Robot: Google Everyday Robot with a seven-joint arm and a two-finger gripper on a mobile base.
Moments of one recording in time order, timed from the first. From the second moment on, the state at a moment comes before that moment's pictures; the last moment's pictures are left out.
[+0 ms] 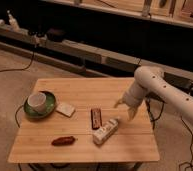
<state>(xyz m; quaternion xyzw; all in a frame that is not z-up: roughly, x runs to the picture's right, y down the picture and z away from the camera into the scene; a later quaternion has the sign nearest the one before) 0.155 0.136 0.780 -0.32 -0.27 -0.25 0.87</state>
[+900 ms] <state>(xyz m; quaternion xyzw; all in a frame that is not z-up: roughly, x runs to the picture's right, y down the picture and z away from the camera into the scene) 0.166 0.167 0.838 -0.37 -0.22 -0.26 0.87</state>
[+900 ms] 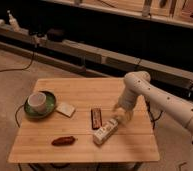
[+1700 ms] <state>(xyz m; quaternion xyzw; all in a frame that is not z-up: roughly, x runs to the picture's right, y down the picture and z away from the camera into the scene) 0.147 0.175 0.859 -0.37 -0.21 -0.26 0.86</state>
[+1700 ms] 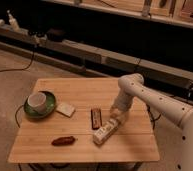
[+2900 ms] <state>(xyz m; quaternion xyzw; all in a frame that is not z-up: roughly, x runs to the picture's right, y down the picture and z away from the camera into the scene) 0.136 0.183 0.874 -0.40 -0.20 -0.27 0.86</state>
